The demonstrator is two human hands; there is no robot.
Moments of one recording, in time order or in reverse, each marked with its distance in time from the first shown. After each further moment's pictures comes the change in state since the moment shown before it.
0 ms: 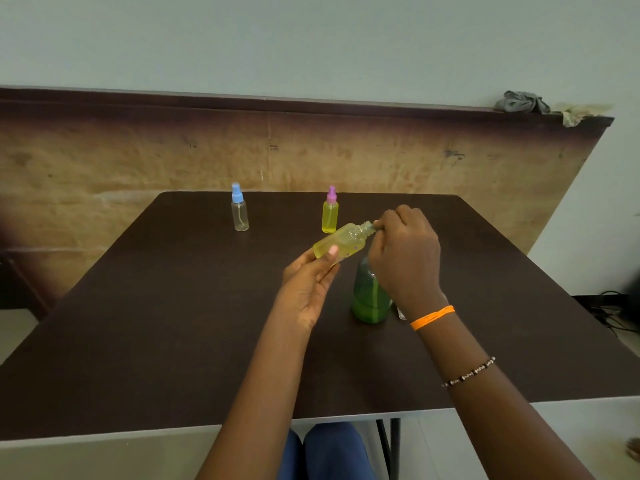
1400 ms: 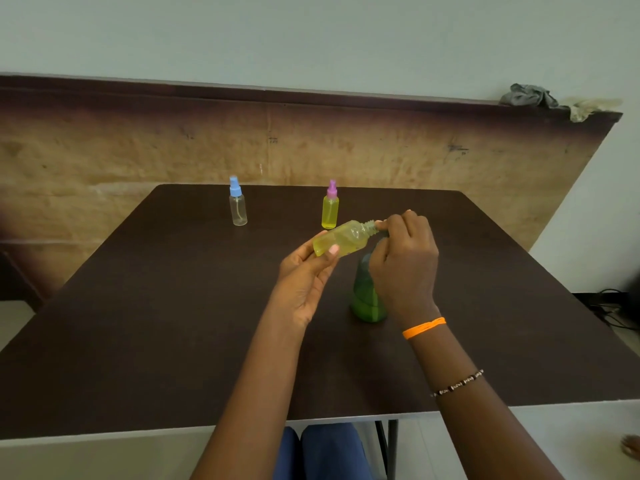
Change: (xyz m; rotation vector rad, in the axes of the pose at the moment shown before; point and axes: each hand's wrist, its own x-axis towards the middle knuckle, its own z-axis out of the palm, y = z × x) left_hand 0.001 0.005 -0.002 0.032 -0.100 0.064; right_hand -0.013 -0.001 0.011 0.079 0.089 0.079
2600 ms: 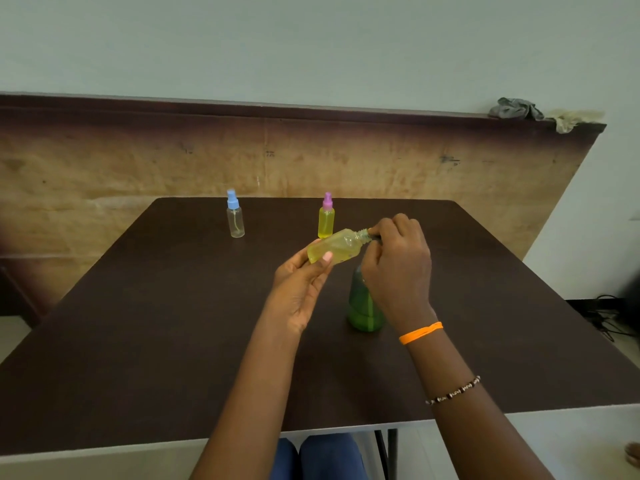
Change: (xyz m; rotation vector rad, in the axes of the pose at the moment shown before) left_hand 0.000 0.003 0.005 0.010 0.011 0.002; right_hand 0.008 -0.002 -0.009 0.020 -0.045 0.013
